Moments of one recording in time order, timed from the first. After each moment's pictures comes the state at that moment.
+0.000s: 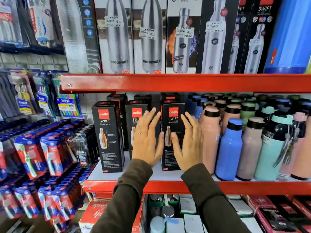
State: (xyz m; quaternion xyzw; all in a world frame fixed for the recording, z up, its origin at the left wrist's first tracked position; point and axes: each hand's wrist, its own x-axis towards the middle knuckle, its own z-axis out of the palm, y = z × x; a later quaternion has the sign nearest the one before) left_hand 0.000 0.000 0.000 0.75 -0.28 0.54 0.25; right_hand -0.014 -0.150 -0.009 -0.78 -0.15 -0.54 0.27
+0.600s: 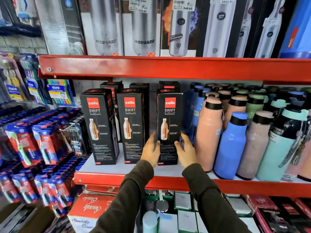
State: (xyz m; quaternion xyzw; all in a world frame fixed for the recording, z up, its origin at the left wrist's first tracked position) left_hand 0.060 -0.040 -0.082 0.80 -0.10 0.13 0.57; right_hand 0.063 -0.187 -0.086 -0.81 -0.02 -0.18 0.55
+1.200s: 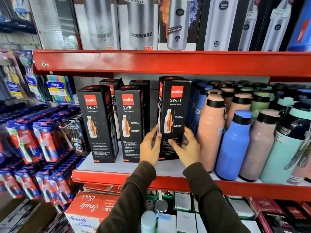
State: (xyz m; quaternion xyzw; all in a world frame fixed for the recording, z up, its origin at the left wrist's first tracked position) left_hand 0.060 -0.051 -0.083 0.73 -0.10 0.24 0.63; right_hand 0.066 -0.194 -0.084 -0.73 -0.09 -0.25 0.63
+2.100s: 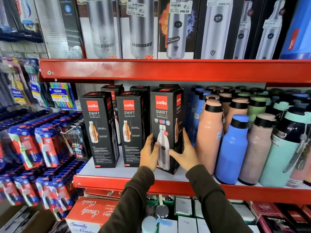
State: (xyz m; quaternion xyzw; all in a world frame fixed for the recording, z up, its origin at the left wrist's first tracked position) left_hand 0.064 -0.045 -0.092 0.75 -0.06 0.20 0.63; right_hand 0.067 -0.197 -0.081 -0.80 -0.14 -0.17 0.55
